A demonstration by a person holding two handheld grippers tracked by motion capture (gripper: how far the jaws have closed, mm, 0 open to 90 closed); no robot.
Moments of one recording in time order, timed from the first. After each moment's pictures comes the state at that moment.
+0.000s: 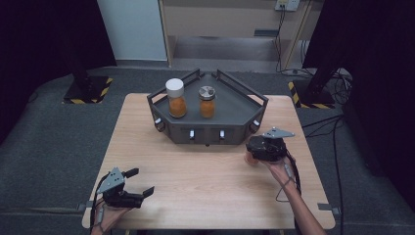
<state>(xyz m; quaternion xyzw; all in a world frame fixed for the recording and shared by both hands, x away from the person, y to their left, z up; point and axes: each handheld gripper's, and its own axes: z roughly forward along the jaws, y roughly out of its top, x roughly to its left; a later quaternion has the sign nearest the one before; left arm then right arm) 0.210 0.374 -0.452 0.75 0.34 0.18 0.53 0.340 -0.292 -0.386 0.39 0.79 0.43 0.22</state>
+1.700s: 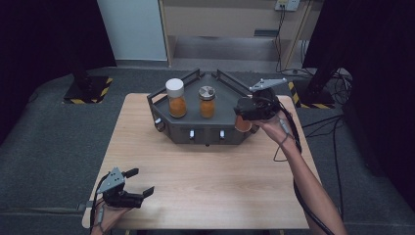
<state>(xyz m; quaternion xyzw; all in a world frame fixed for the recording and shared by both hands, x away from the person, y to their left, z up) 0.210 0.374 -0.452 0.75 0.35 0.18 0.53 0.391 -0.240 -0.229 0.33 0.82 0.41 0.21</state>
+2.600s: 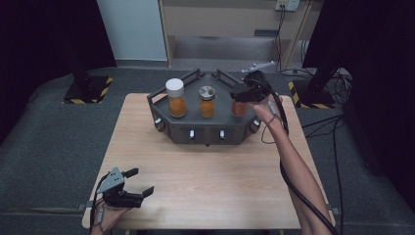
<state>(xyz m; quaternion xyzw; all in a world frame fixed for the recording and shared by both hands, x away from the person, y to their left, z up) 0.211 0.374 -0.452 0.75 0.35 0.18 0.53 0.446 -0.213 -0.228 0.38 0.81 0.39 0.23</state>
